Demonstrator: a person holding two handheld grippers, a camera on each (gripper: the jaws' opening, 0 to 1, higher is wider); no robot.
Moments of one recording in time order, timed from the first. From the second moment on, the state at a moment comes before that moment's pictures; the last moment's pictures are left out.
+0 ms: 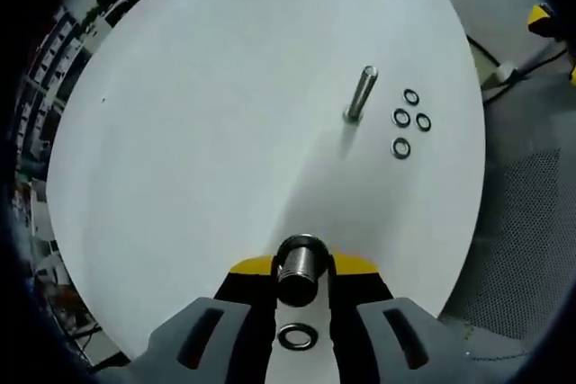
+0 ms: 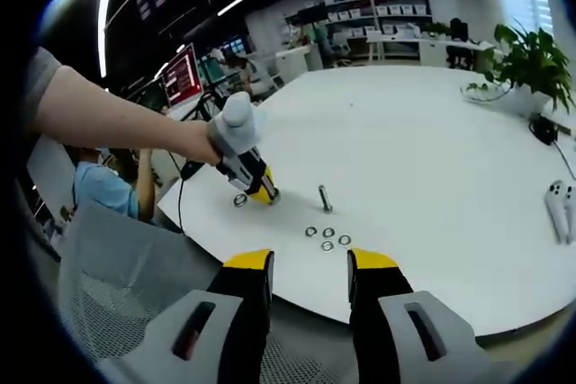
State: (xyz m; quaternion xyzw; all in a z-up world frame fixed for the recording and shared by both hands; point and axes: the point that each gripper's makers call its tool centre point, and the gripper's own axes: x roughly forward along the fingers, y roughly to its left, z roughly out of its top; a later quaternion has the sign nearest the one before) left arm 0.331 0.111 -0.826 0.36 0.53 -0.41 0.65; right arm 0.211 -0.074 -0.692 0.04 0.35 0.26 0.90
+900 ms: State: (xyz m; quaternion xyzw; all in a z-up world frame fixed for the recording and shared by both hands) left arm 0.323 0.160 -0.813 0.31 0.53 -0.37 0.70; right arm 0.210 -0.072 -0.694 0.03 0.36 0.27 0.89
